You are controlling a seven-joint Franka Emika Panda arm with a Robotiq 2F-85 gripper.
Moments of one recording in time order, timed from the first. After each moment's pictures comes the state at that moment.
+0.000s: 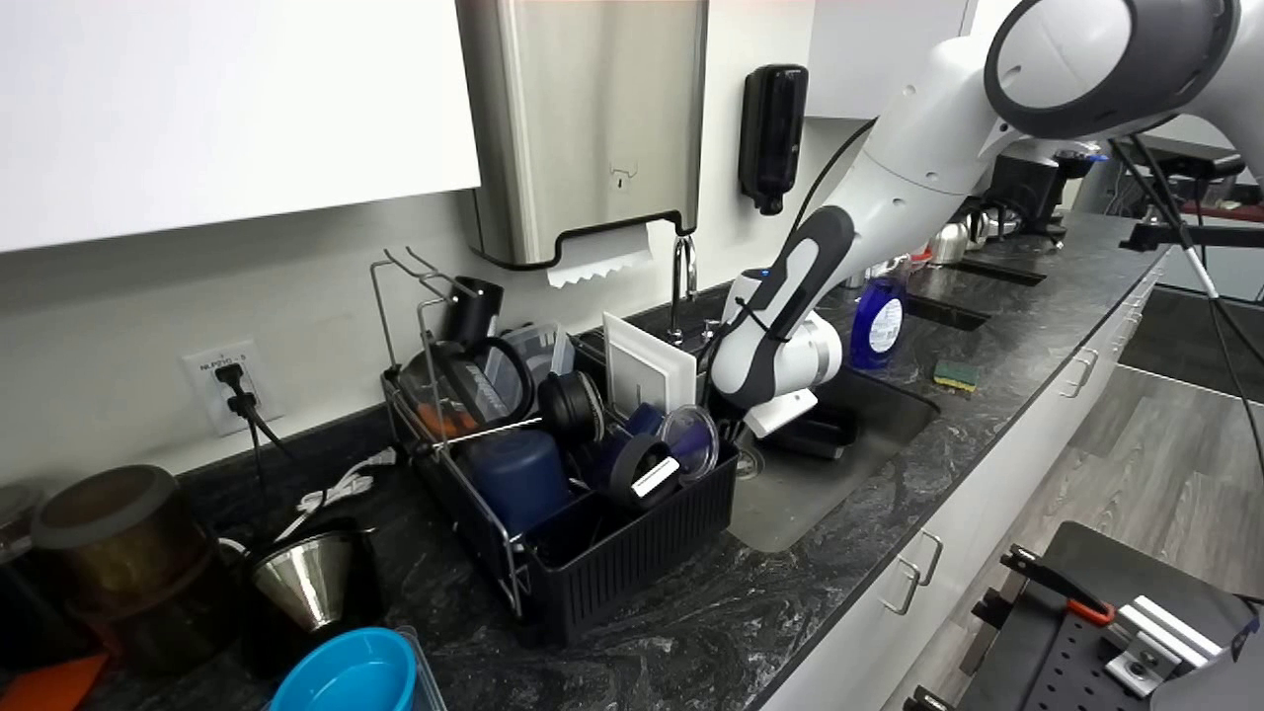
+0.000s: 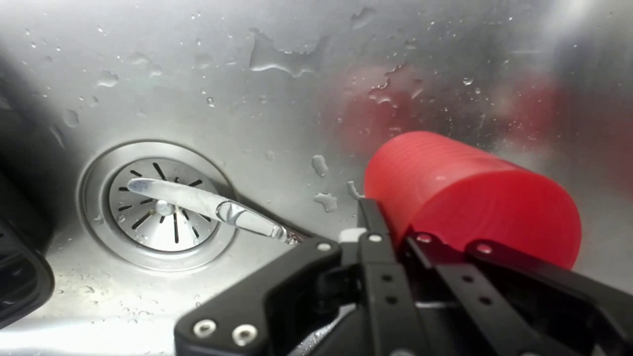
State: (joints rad) arm -0.14 0.74 0.08 -2.04 0.09 2.92 -0.20
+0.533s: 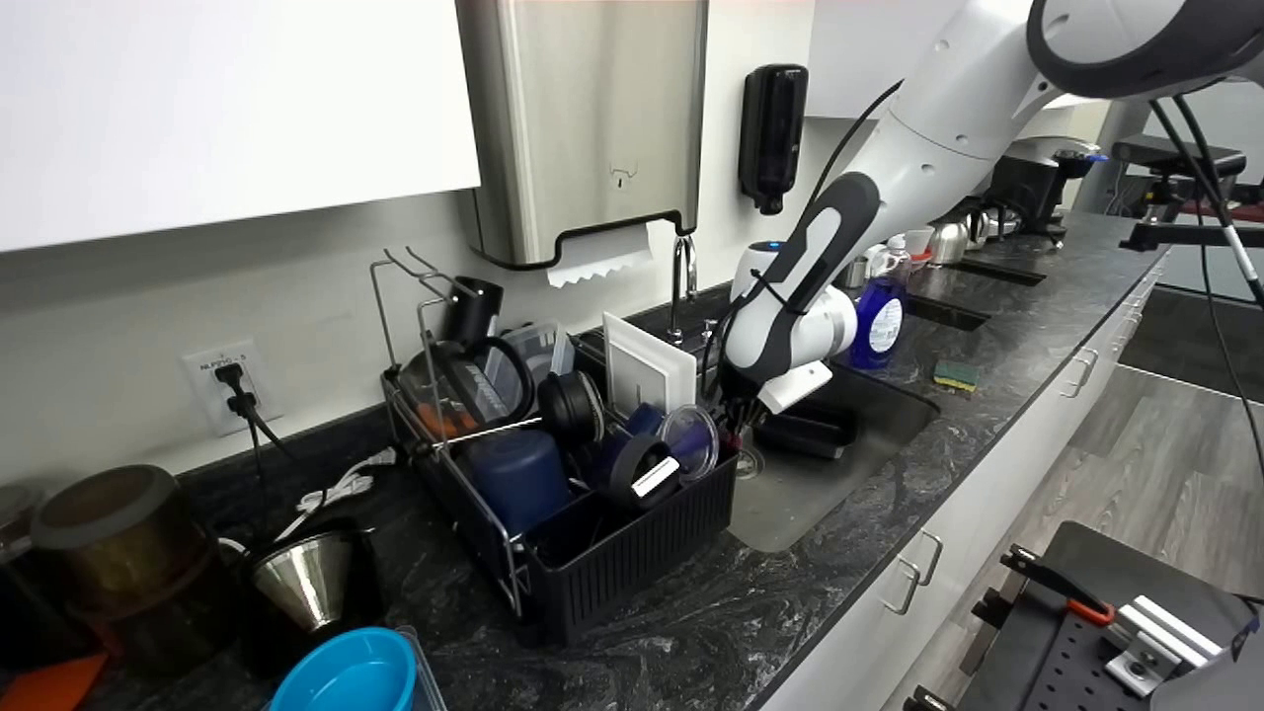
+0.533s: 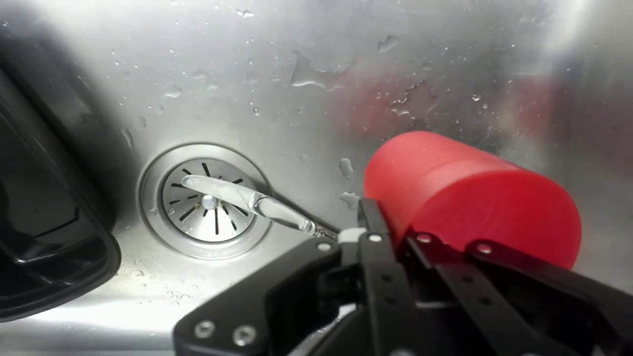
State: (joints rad) arm -0.13 0.64 0.04 -2.09 0.04 2.84 -0.19
